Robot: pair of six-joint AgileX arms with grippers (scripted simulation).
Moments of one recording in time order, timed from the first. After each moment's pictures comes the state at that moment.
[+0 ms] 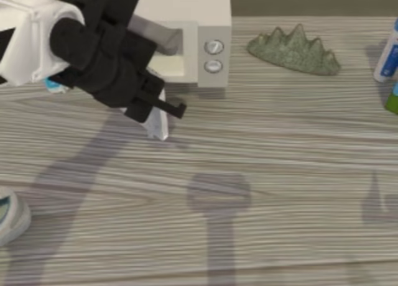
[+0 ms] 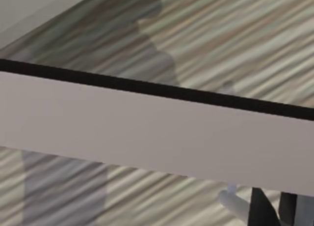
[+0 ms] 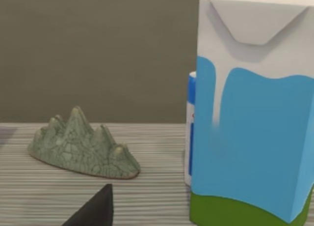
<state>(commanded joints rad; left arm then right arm) -0.46 1.69 1.25 -0.62 0.07 0.11 0.00 0.00 0.00 0.00 0.00 0.00</state>
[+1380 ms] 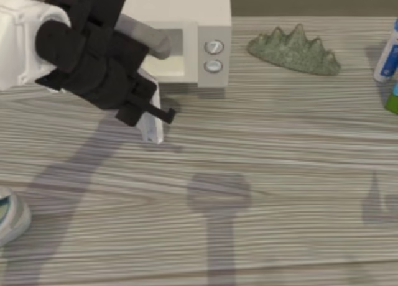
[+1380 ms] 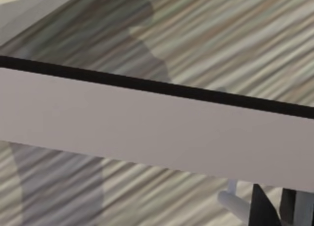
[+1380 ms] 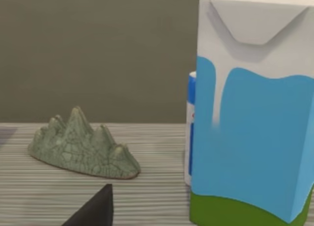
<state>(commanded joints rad) -0.44 1.66 1.23 -0.62 0.10 0.18 0.00 0.00 0.00 0.00 0.00 0.00</state>
